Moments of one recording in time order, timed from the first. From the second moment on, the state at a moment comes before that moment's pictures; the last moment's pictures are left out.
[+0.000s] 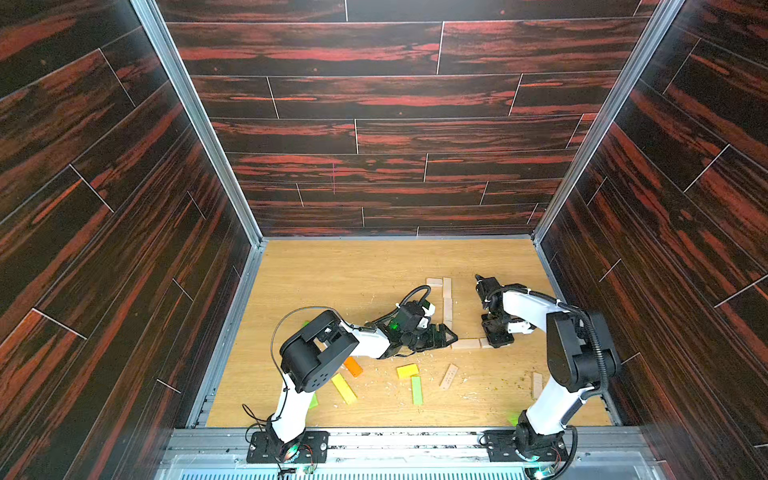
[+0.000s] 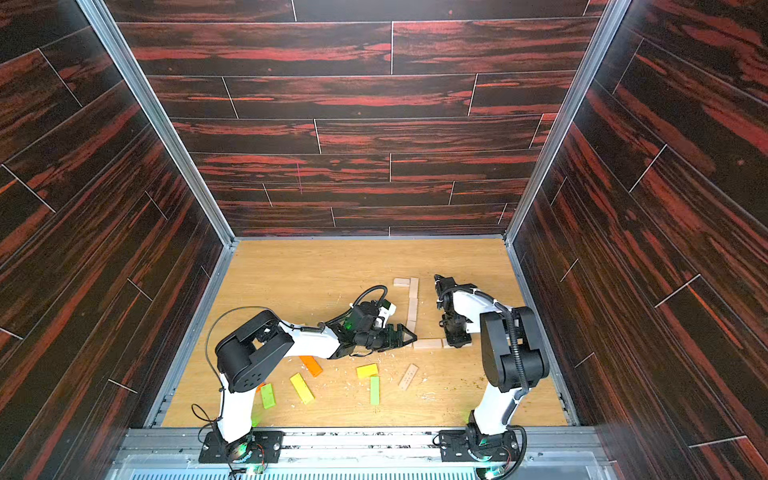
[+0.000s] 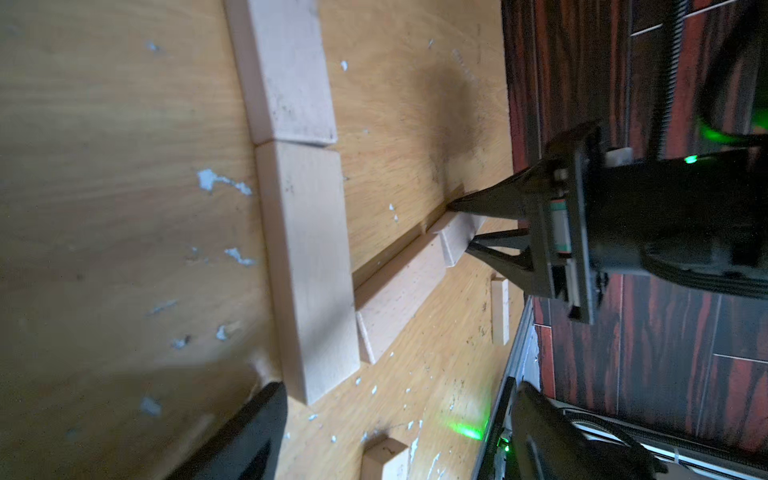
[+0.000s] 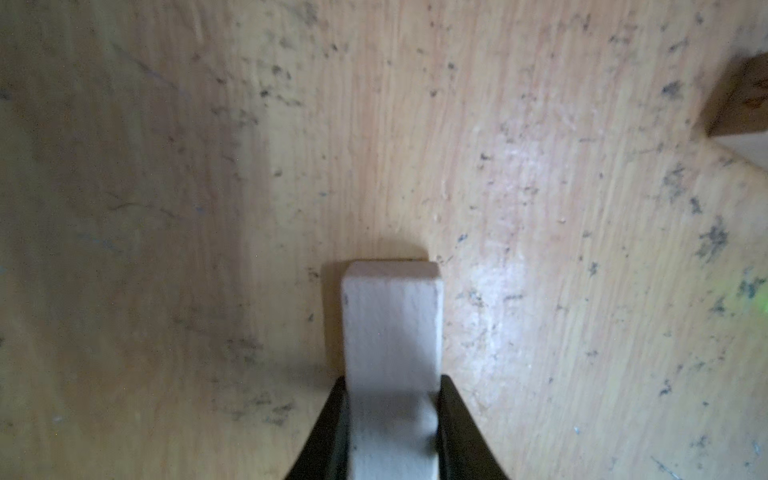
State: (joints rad) left arm -0.84 2.03 1.03 0.42 0.48 -0.97; right arm 0.22 1.77 1.06 -0.91 0.21 1.66
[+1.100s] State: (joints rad) left arm -0.86 2.05 1.06 0.44 0.50 -1.00; right arm 0.23 1.77 1.05 -0.90 0.20 1.68
